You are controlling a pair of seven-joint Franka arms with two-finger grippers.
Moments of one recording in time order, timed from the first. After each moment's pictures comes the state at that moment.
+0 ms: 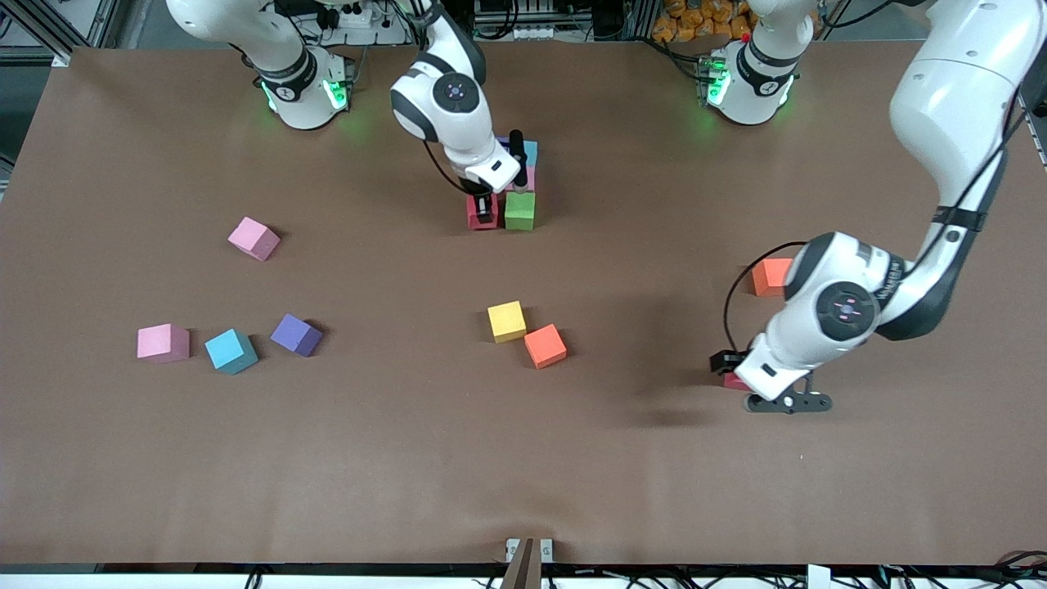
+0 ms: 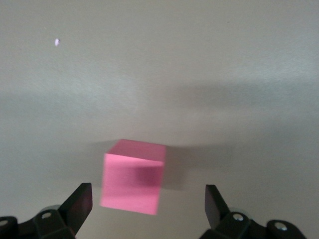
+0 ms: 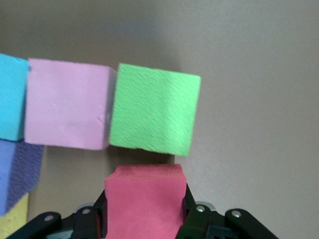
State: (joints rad) left arm 0.35 0.71 -0.67 -1.61 0.53 2.15 -0.45; right arm 0.96 0.30 0.00 -2.28 0.04 2.61 -0.74
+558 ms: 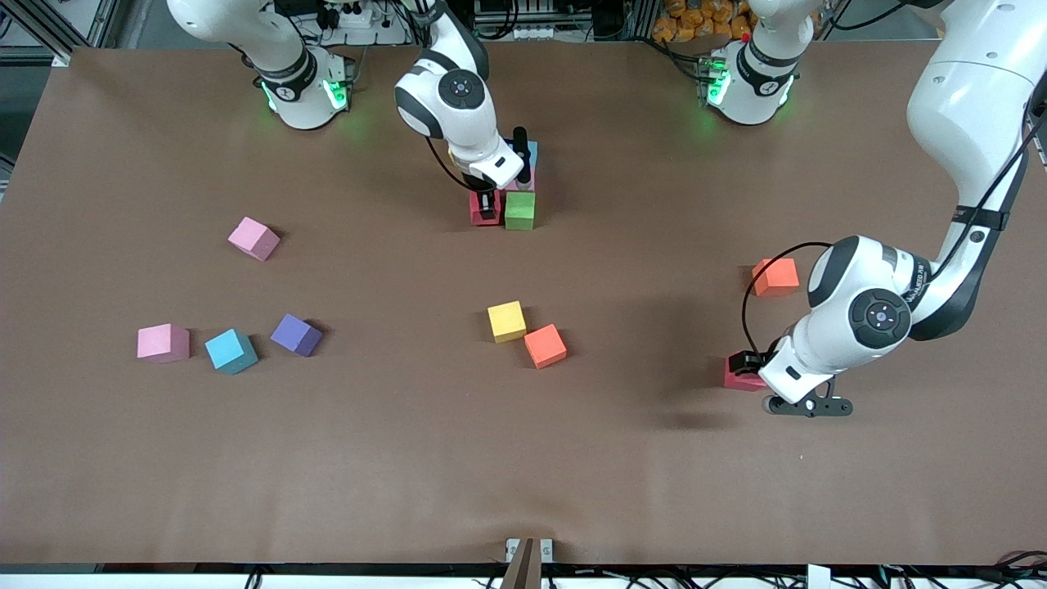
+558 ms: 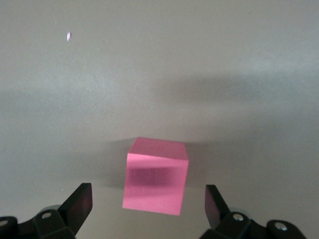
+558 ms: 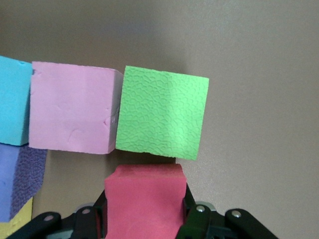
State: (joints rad) left arm 0.37 0.72 -0.66 -1.62 0.51 2.15 -0.41; right arm 0.96 0.31 -0.01 -2.28 0.04 2.61 -0.73
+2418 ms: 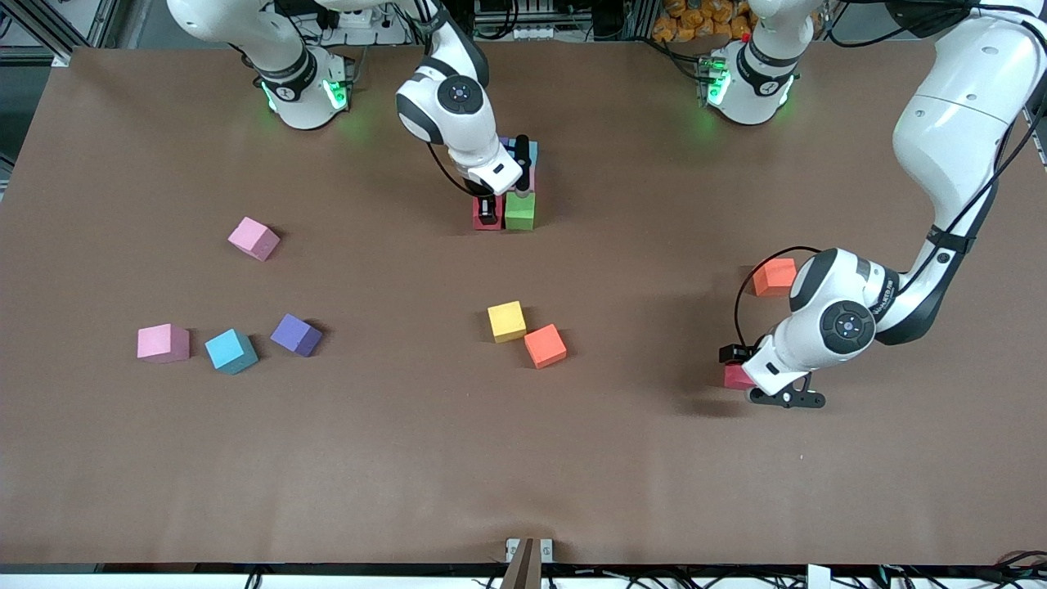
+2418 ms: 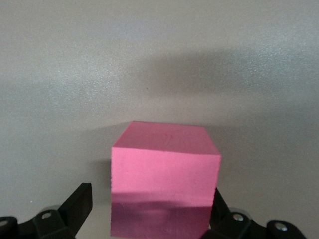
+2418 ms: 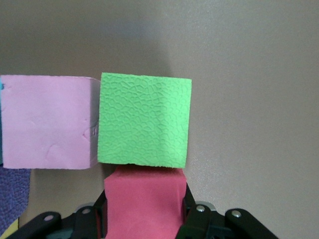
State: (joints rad) left arm 0.38 0.79 -0.62 -1.70 0.57 2.23 -0.40; right arm 0.96 0.34 -0.01 -2.27 0.04 2.68 -0.66
